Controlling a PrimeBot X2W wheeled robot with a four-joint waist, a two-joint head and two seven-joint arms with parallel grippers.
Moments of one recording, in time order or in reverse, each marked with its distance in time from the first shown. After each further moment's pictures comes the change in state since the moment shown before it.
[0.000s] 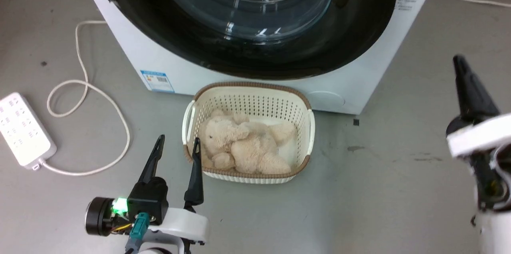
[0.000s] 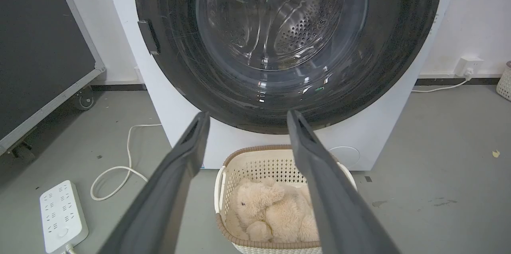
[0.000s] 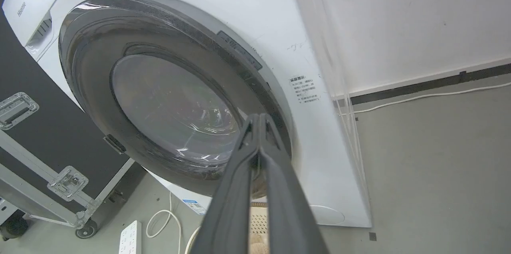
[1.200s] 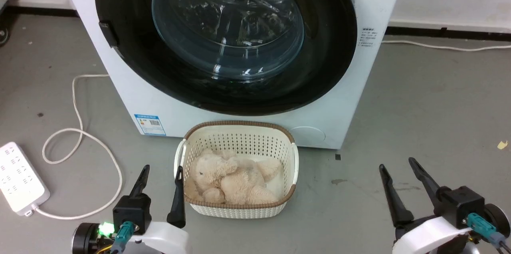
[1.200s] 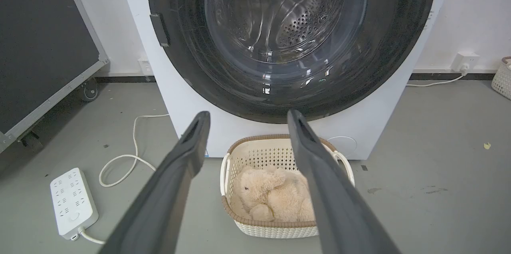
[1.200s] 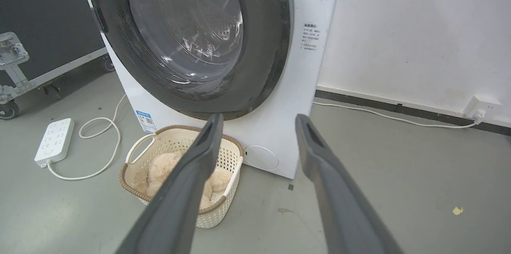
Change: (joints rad) left arm 0.069 -0.011 0.110 0.061 -0.002 -0.071 0.072; right arm 0.384 0.077 0.121 -0.056 -0.547 0.000 -0.171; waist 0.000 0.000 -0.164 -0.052
